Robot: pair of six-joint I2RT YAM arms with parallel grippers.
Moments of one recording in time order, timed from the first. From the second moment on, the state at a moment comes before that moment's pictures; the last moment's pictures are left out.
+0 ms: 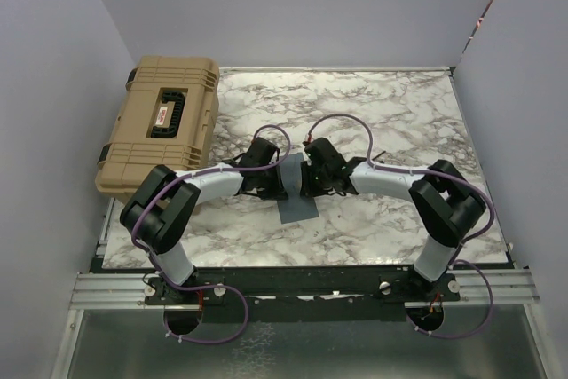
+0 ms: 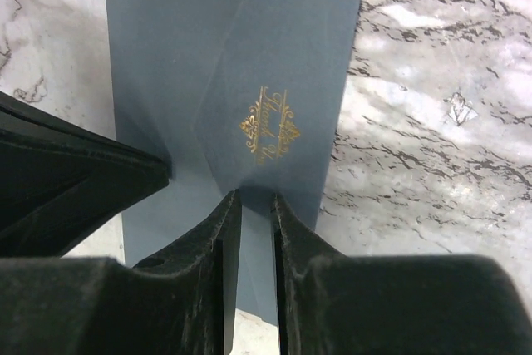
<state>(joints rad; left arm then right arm) -0.62 1.69 0.86 -0.14 0.22 -0.76 0.74 1.75 0.96 -0.16 -0.06 0.51</state>
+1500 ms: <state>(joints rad) -0.49 1.98 1.12 0.03 0.42 -0.68 0.81 1.70 0.91 -0.14 0.08 0.34</state>
